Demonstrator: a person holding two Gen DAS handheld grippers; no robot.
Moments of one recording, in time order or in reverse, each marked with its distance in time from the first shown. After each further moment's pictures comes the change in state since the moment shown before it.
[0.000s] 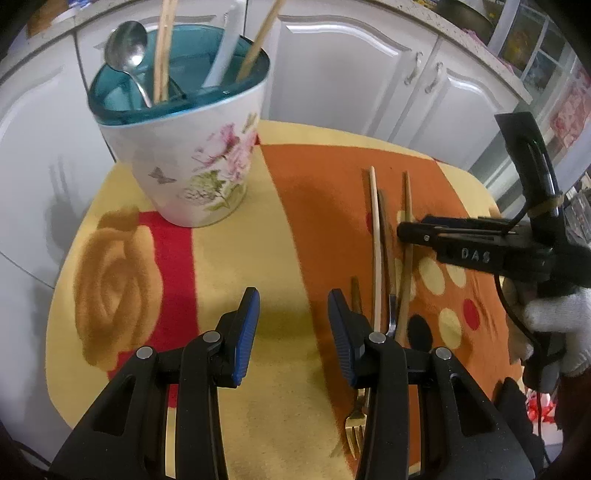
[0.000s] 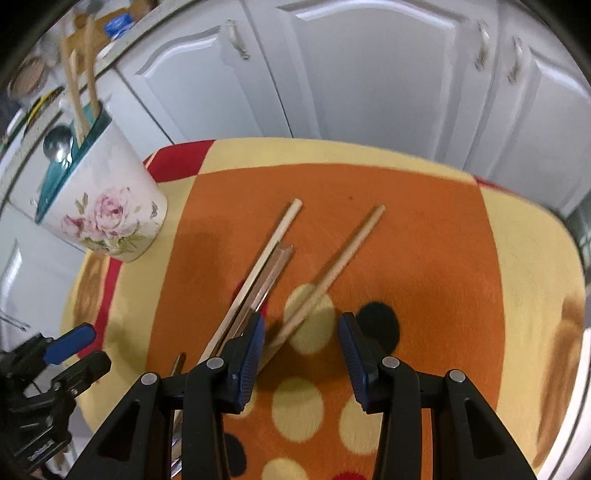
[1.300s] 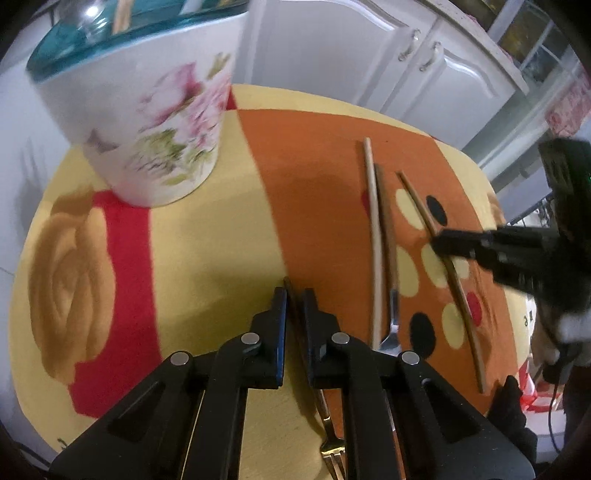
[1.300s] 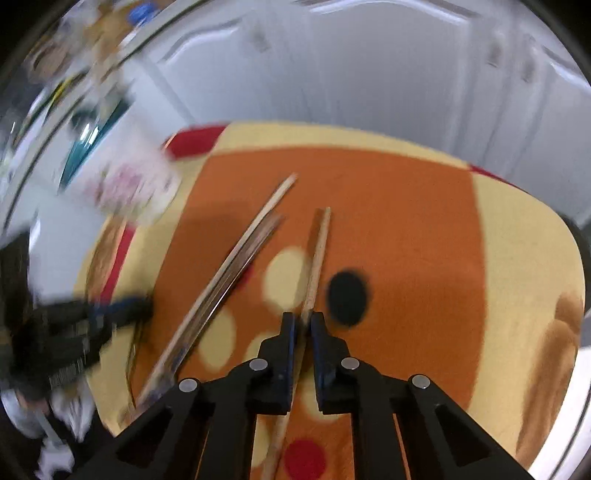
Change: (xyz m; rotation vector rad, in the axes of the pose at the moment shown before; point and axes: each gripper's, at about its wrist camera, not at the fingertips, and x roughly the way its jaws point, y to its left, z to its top) left arm 0.032 0.006 -0.001 -0.018 0.098 -0.085; right arm -0.014 -0.016 -0.026 -0.079 0.060 0.102
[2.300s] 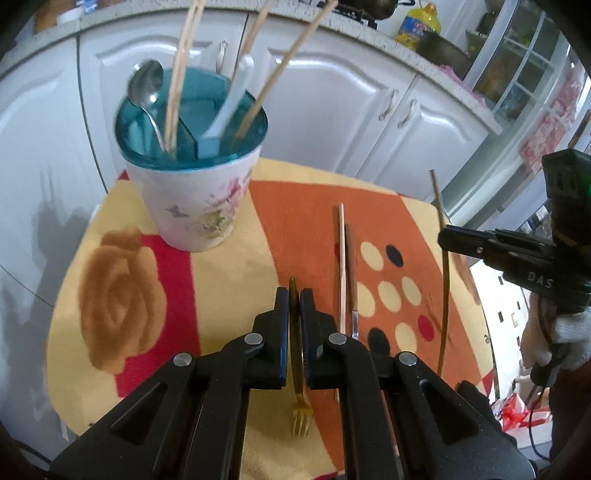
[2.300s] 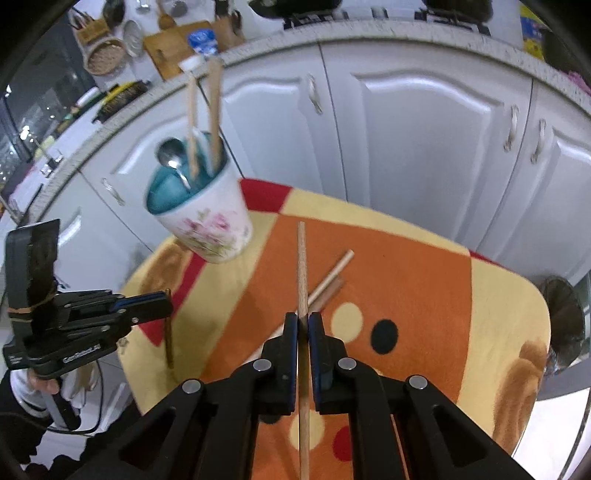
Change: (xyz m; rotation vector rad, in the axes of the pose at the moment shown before) left arm -0.085 0.005 -0.003 -0.013 -0.200 -0.048; right arm -0.095 0.042 0.004 -0.078 -0.238 0.052
